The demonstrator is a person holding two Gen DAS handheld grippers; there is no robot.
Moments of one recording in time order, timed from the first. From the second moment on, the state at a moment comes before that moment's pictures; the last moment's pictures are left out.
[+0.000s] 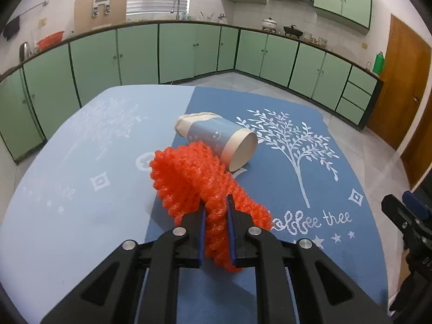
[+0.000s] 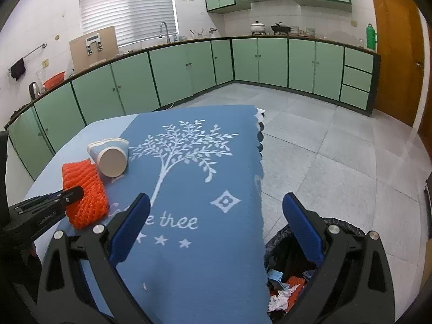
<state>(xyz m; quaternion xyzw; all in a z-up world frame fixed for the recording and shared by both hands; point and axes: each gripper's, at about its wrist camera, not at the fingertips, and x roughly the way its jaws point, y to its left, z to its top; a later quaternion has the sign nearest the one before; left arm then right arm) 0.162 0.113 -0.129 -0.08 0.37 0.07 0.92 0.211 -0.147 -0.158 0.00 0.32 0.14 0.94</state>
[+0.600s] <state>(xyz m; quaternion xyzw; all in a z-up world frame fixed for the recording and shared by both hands) 0.141 0.170 -0.107 -0.08 0.33 0.12 0.93 0.231 -0.058 -0.142 -0.02 0.31 0.21 0.93</state>
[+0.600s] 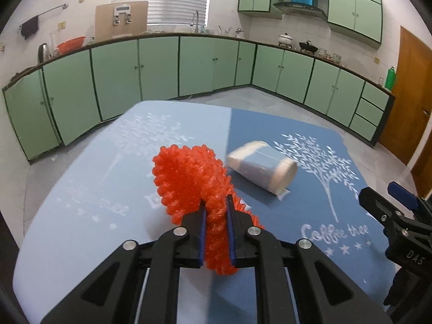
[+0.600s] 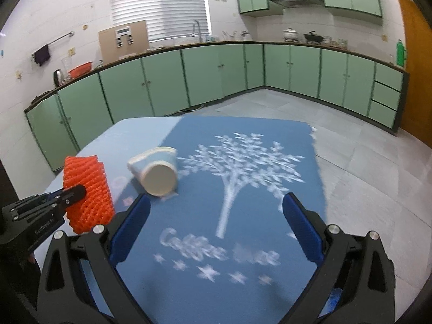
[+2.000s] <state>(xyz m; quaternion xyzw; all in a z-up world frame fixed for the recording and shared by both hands) 0.155 0.221 -0.109 -0.10 0.34 0.13 0.92 0.289 0.028 -0.146 -0.04 0.36 0.31 0.88</state>
